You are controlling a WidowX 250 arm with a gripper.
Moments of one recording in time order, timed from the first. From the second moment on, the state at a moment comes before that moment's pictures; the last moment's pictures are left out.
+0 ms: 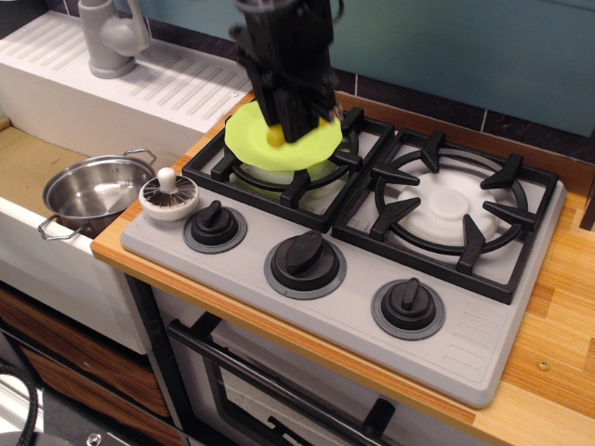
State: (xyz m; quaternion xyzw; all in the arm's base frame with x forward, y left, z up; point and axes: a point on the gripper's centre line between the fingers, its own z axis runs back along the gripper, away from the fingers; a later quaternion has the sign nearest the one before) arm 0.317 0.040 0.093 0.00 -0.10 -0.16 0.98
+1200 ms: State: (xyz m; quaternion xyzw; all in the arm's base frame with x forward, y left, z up) arm 0.338 0.070 0.062 -0.02 -0.10 -0.17 0.98
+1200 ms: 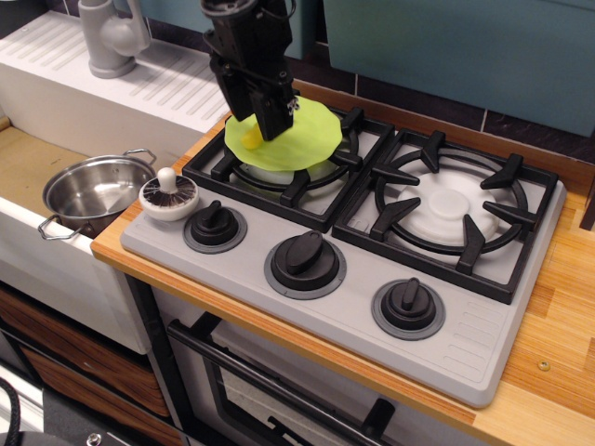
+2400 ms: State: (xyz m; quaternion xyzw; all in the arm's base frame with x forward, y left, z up) arm 0.297 0.066 0.104 -0.01 -0.03 -0.18 0.98
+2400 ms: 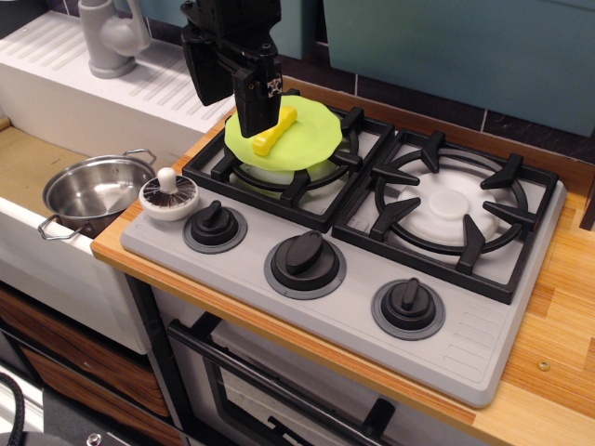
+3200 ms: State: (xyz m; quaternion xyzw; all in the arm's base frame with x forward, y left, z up) arm 0.283 0.089 0.107 0.05 -0.09 -0.16 0.98
